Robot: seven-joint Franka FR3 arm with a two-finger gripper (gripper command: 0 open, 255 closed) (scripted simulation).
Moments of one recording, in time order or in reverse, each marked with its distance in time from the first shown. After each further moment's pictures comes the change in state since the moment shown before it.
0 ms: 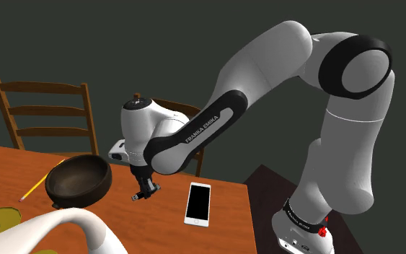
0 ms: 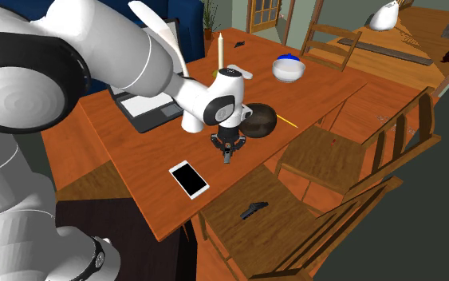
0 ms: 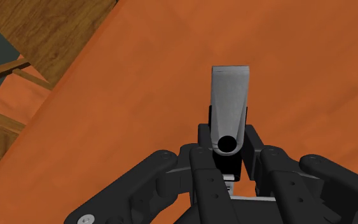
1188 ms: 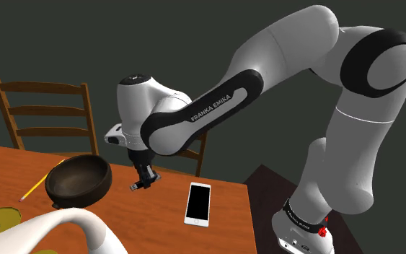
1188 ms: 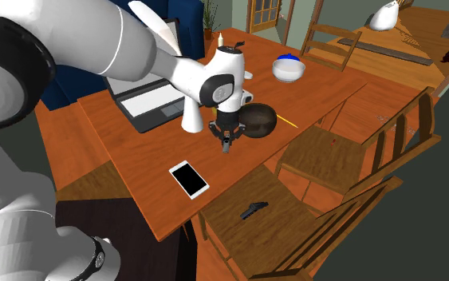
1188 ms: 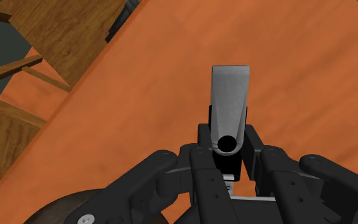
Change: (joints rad) arm -0.006 -0.101 0.014 0.042 0.038 -0.147 -0.022
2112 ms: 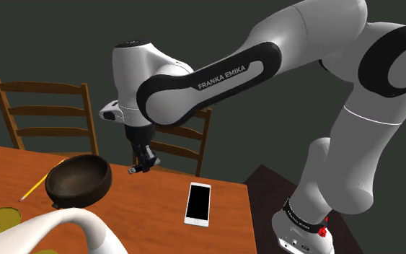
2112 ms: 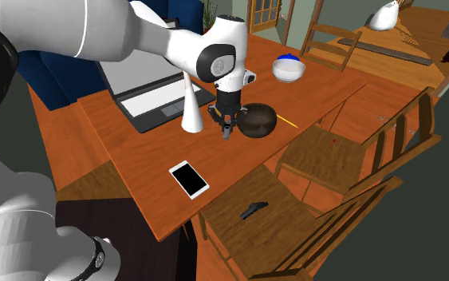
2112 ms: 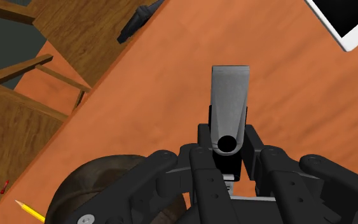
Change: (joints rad) arm -0.007 -0.084 0.001 0.091 0.026 -0.172 -0.022
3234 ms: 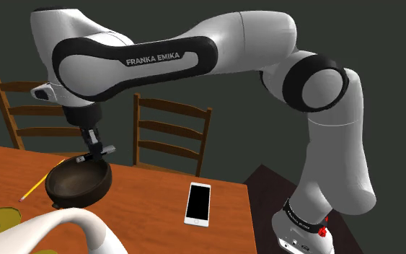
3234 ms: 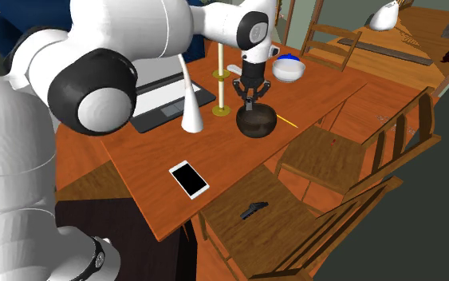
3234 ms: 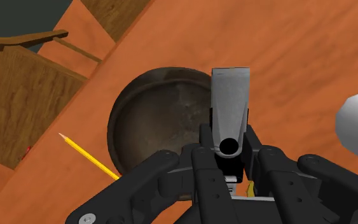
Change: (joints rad) arm 0.077 0.411 0.003 0.680 -0.096 -0.280 0.071
